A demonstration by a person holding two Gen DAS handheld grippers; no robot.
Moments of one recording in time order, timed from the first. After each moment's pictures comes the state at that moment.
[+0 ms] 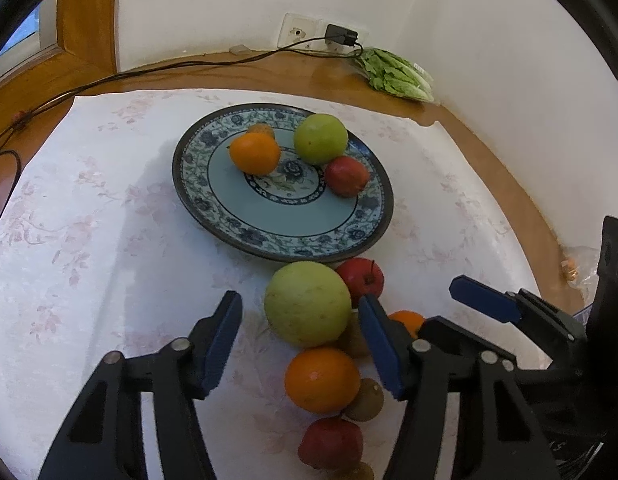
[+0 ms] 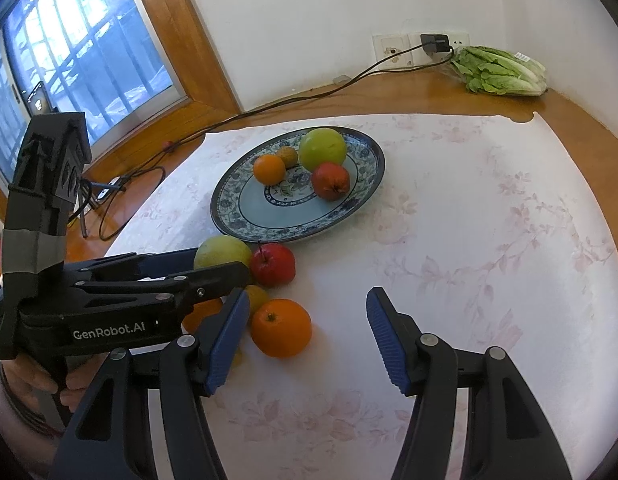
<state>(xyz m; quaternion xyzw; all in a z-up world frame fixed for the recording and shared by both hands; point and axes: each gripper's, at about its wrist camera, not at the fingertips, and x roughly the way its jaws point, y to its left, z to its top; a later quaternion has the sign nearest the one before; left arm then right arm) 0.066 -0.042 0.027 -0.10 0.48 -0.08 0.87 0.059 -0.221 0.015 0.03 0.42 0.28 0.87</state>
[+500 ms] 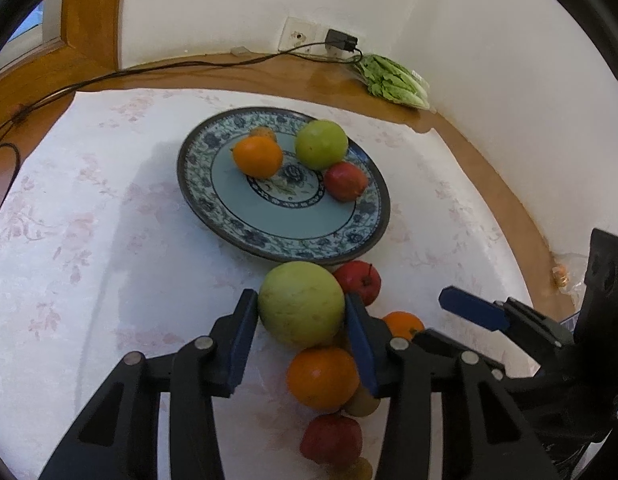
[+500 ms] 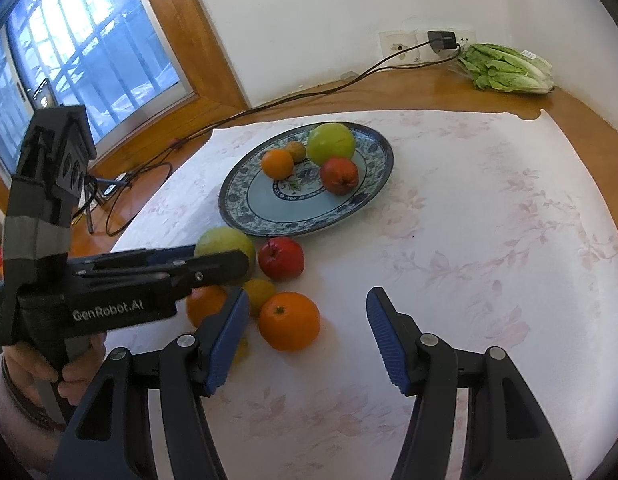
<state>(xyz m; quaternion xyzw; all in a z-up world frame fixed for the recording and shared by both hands) 0.064 -0.034 0.032 -0.12 0.47 -0.08 0.87 0.057 -0.218 0.013 0.03 0.42 0.29 0.86</state>
